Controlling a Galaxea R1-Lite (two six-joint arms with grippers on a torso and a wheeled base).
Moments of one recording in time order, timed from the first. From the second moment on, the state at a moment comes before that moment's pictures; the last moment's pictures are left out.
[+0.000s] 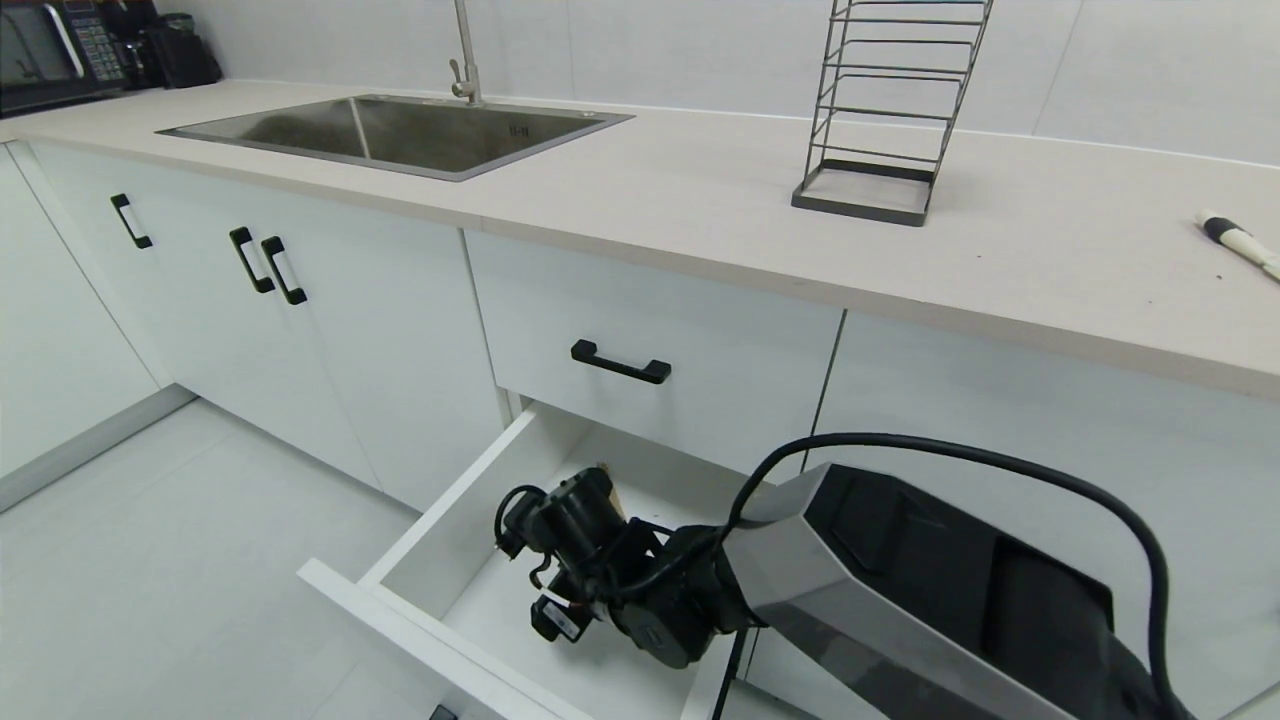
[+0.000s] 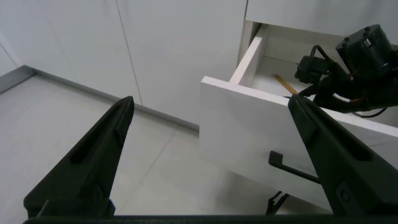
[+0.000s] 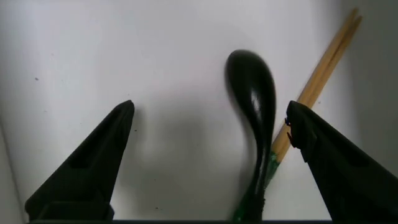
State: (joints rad) left arm 0.00 0.00 0.00 0.00 -0.04 0.00; right arm 0.96 2.63 -1.64 -0.19 -0.22 -0.18
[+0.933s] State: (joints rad) left arm 0.00 0.00 0.00 0.00 -0.04 0.00; right arm 1.13 1.84 -0.85 -0.36 -0.10 0.09
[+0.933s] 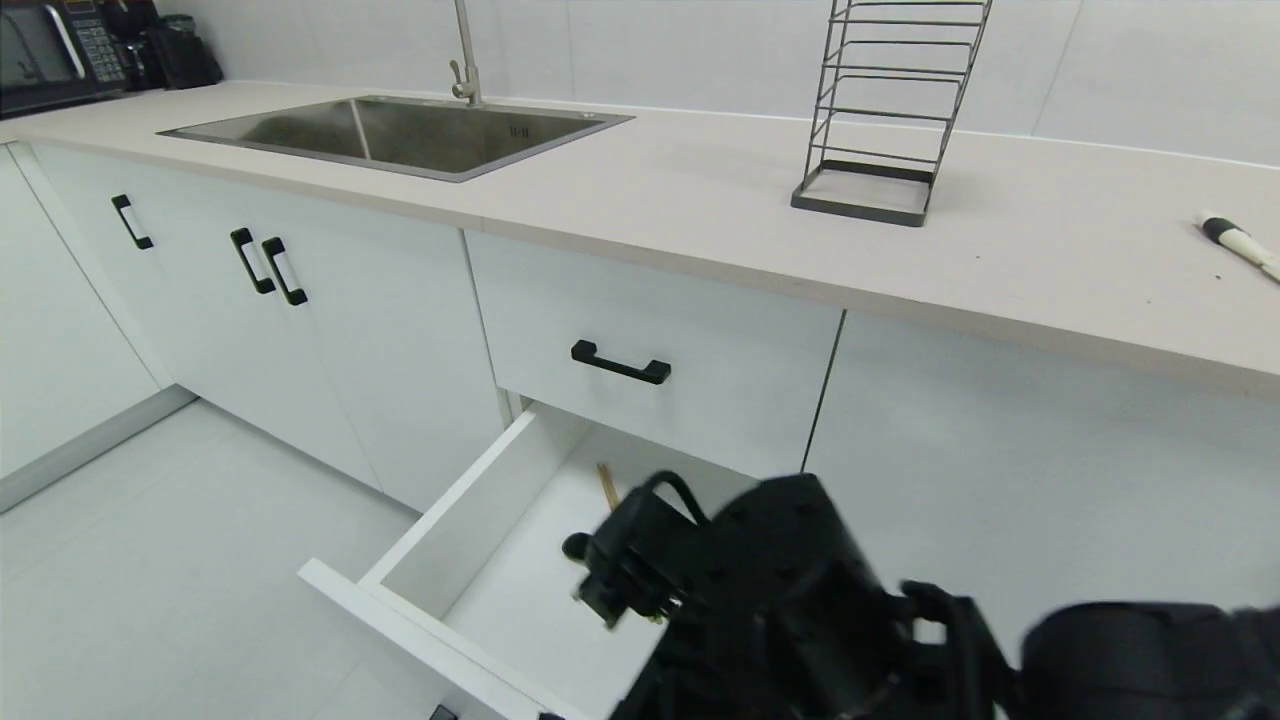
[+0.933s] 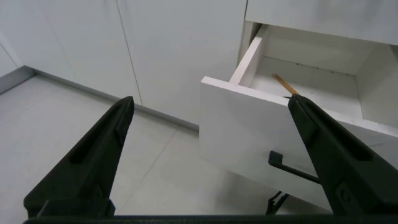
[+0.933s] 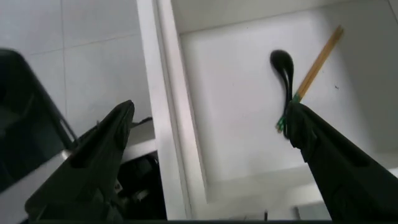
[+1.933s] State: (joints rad) left arm 0.00 0.00 0.00 0.00 -0.04 0.00; right arm 0.59 0.48 -0.14 -0.22 -0.03 0.19
